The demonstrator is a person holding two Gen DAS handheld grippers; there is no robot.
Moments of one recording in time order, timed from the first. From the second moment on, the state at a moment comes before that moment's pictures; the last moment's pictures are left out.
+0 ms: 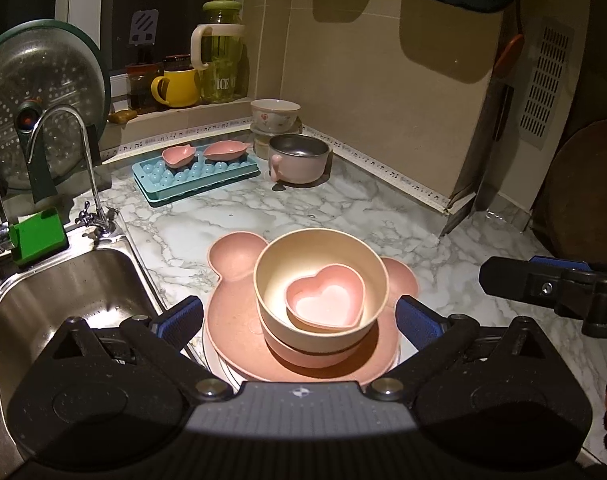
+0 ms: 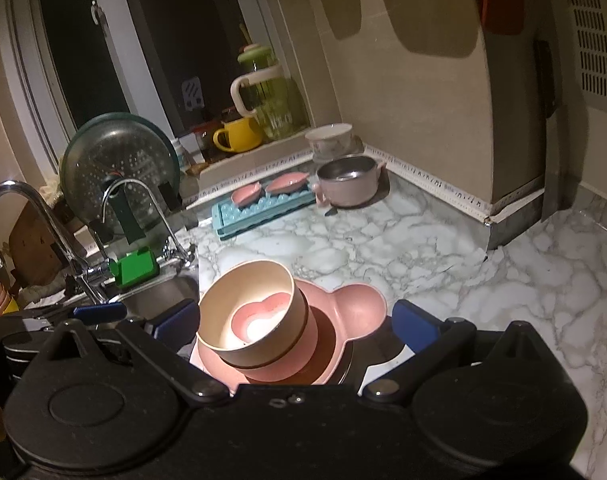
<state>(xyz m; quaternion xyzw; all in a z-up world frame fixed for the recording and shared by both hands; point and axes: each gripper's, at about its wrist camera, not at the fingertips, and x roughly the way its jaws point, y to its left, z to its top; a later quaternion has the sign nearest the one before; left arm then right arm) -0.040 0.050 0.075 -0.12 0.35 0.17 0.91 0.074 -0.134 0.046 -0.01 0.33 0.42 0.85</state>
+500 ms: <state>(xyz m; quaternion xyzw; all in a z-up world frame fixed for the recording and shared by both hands) -0.053 0.038 0.067 -0.14 0.36 0.18 0.91 0.046 -0.154 0.037 -0.01 0.29 0.41 0.87</state>
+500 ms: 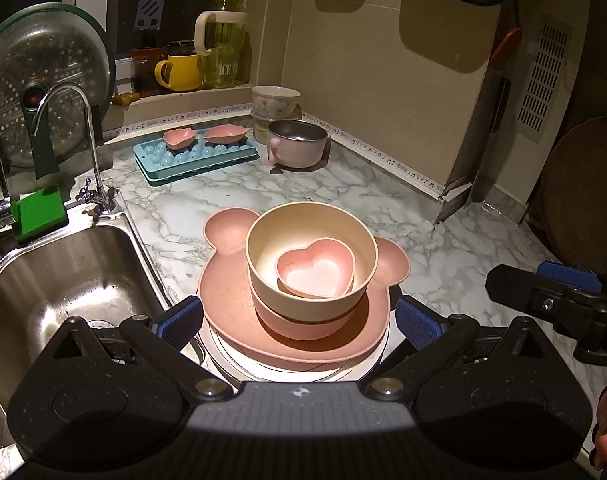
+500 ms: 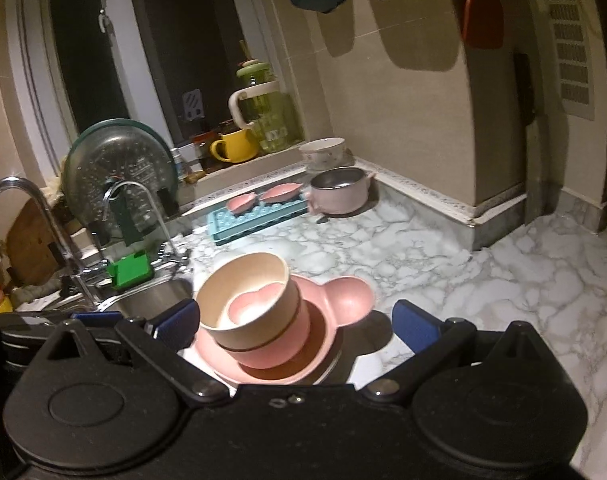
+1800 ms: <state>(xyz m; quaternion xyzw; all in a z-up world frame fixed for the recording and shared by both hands) -0.042 0.034 0.058 -0.15 0.38 0.18 0.89 0.055 -0.156 0.028 0.01 0.31 0.38 0.87</state>
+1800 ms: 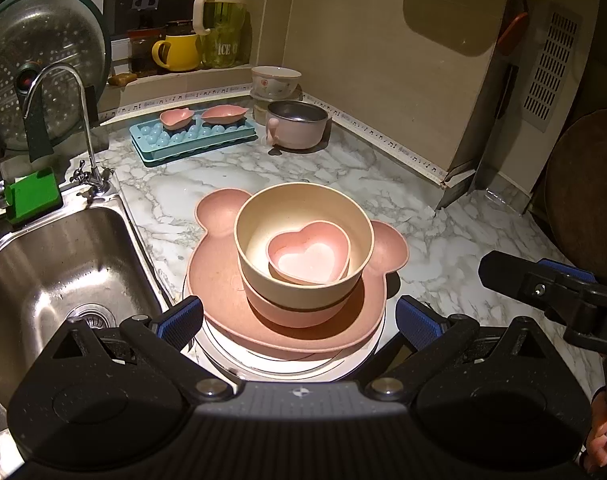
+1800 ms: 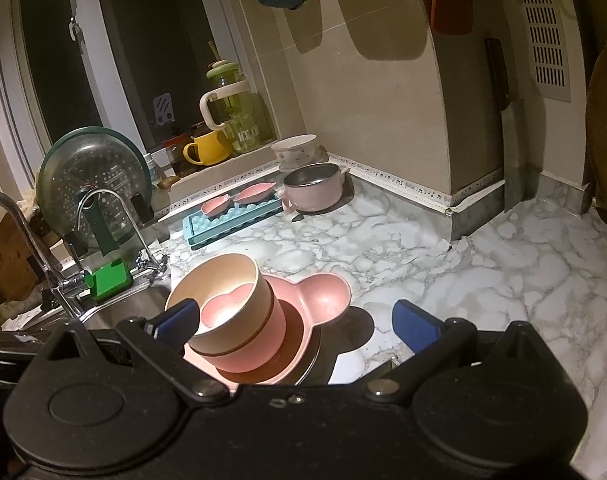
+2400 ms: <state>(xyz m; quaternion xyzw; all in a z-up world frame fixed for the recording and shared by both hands) -0.049 0.027 0.065 -0.15 0.36 0.19 0.90 0.055 -0.157 0.028 0.00 0.31 0.38 0.87</state>
